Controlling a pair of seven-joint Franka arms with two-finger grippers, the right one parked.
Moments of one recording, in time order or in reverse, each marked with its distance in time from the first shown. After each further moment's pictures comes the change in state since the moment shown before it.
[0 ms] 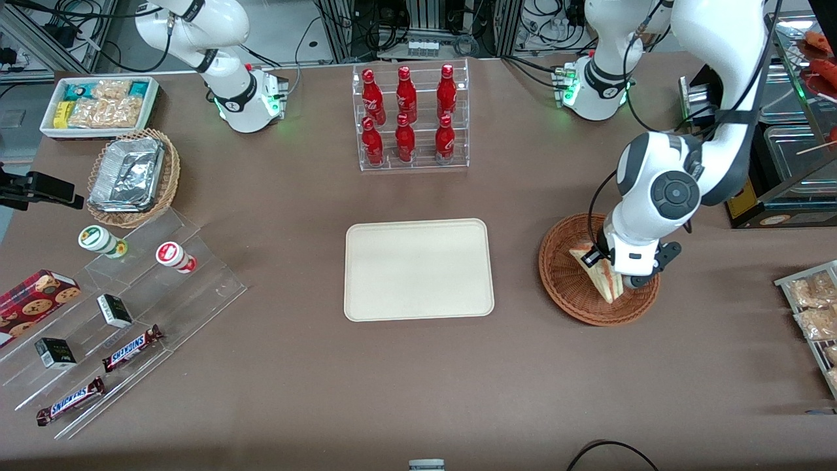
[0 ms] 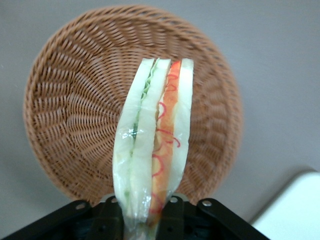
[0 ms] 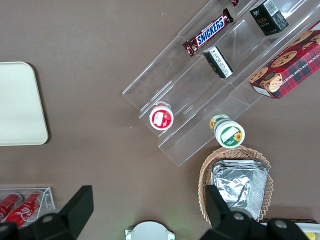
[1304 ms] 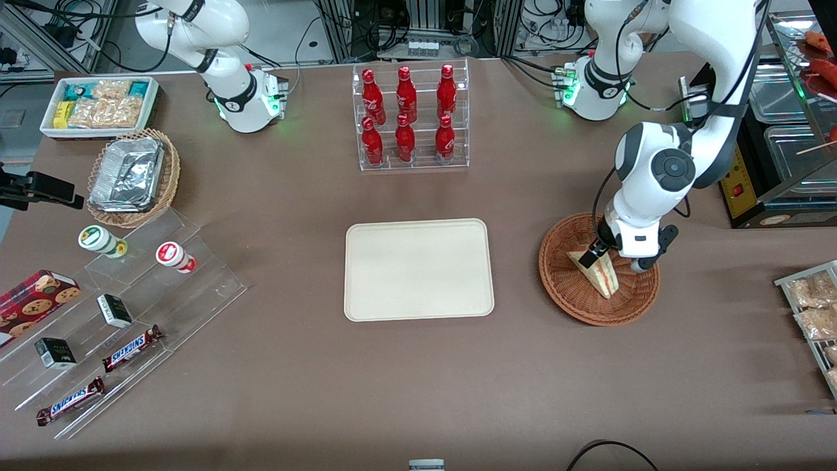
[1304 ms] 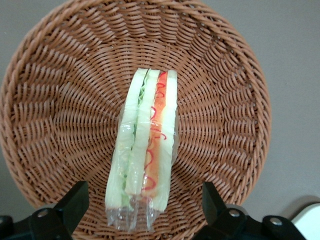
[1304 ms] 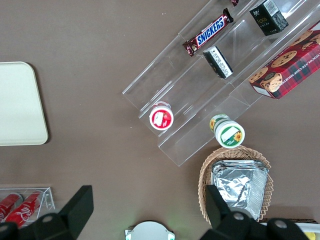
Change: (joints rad) arm 0.041 -0.051 0.004 -0.333 -0.025 0.422 -0.126
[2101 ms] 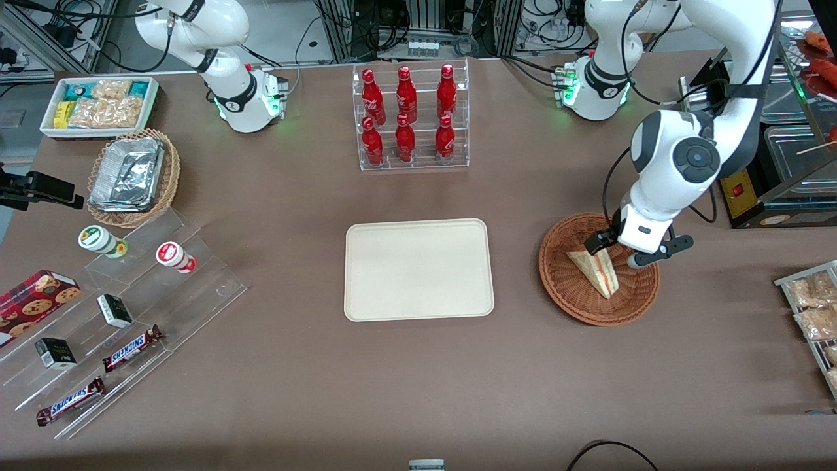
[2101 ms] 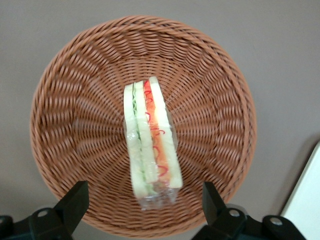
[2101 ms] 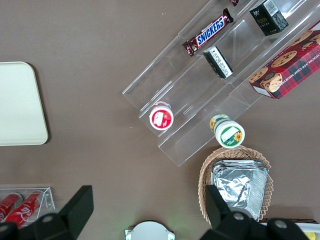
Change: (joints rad) arm 0.014 -0.089 0.001 0.020 -0.001 -0.107 0.294
